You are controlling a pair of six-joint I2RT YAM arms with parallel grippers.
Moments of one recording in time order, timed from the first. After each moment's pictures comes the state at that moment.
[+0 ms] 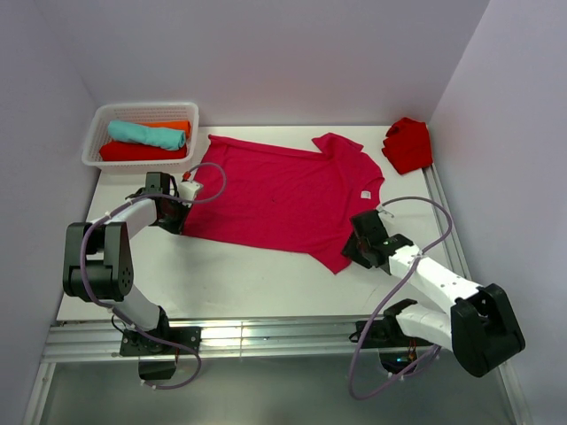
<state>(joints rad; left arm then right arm) -0.01 1.62 0.90 -0.41 0.16 0.48 0.42 1.09 0.50 -0.45 0.21 0.90</state>
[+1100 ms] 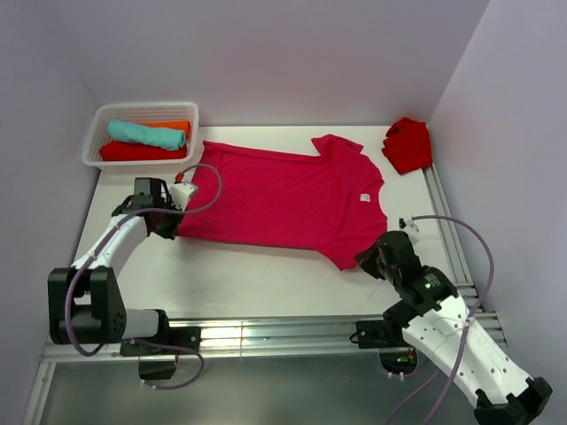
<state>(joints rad) -0.01 1.35 0.82 -0.50 0.16 0.48 0.49 0.53 0.50 -0.75 0.22 1.00</state>
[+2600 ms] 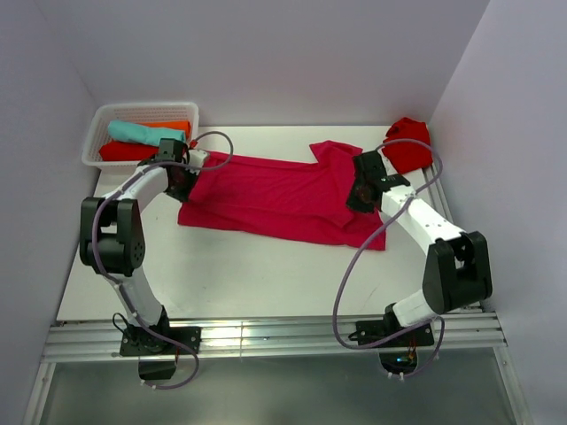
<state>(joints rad) -0.09 1.81 1.29 -0.54 0.03 0.37 0.25 1.45 1.05 -0.61 0.16 0.61</state>
